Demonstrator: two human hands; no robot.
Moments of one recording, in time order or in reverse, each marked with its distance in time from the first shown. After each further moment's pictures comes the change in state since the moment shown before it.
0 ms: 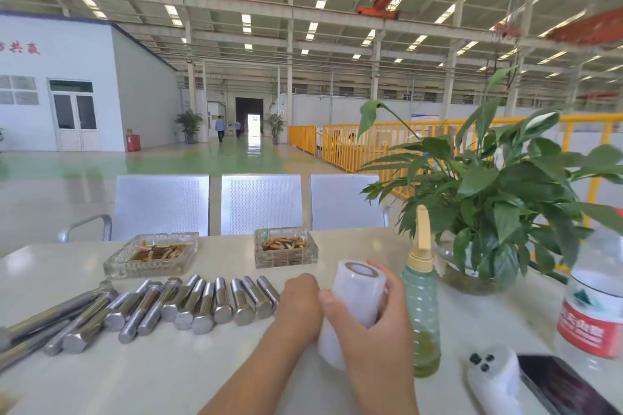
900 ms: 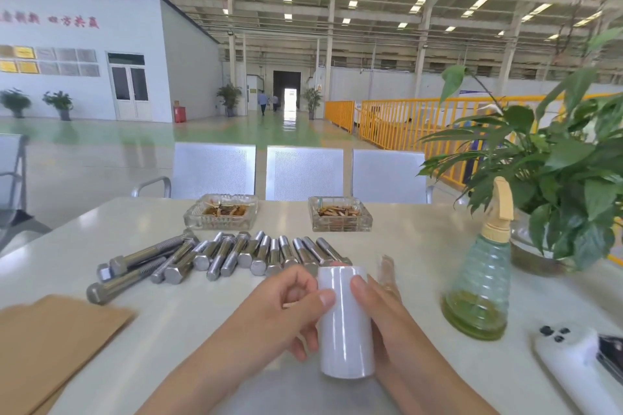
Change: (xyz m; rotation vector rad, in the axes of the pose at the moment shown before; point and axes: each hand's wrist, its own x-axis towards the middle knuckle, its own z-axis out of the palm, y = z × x) left_hand -0.144 -0.113 -0.070 -0.931 -0.168 0.253; right_hand -0.041 -0.003 0.024 0.347 -0.745 0.389
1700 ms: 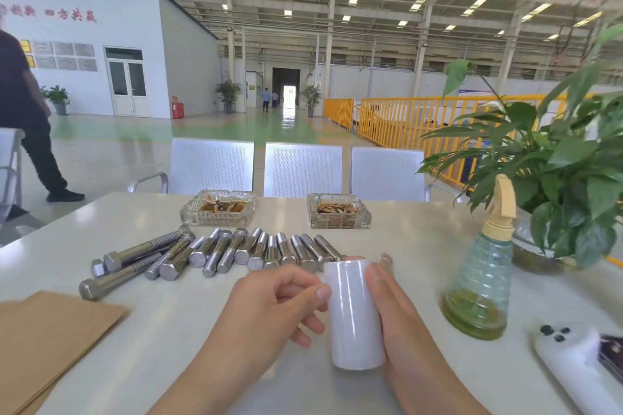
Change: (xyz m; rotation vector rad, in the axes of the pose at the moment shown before) left_hand -0.004 0.003 0.013 0.105 0.209 0.070; right_hand -0.002 0.003 -0.004 -0.220 0.295 -0.035
